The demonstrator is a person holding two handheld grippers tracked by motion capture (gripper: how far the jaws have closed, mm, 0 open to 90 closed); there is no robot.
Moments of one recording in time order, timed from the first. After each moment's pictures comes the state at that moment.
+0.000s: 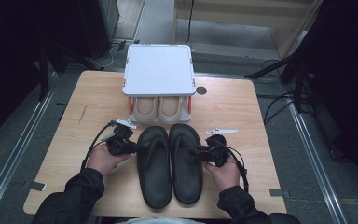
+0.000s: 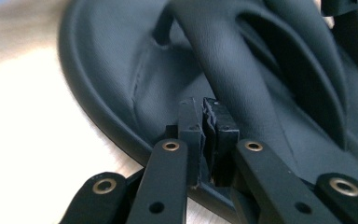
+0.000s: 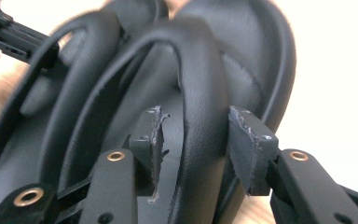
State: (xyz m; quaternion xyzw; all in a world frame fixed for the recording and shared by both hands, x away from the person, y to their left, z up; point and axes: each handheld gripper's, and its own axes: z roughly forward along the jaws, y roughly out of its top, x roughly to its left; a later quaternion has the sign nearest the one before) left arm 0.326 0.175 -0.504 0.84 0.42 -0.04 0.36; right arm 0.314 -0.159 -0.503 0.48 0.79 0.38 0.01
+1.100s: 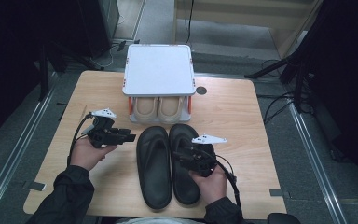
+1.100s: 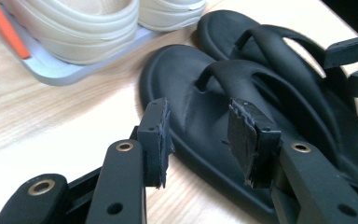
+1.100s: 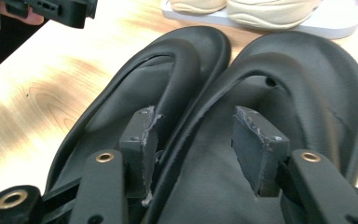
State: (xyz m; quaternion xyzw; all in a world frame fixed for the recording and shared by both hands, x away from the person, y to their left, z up) left arm 0.325 0.219 -0.473 0.80 0.43 0.03 0.41; right arm 0.275 -0.116 -0.486 0.45 0.78 0.43 0.05
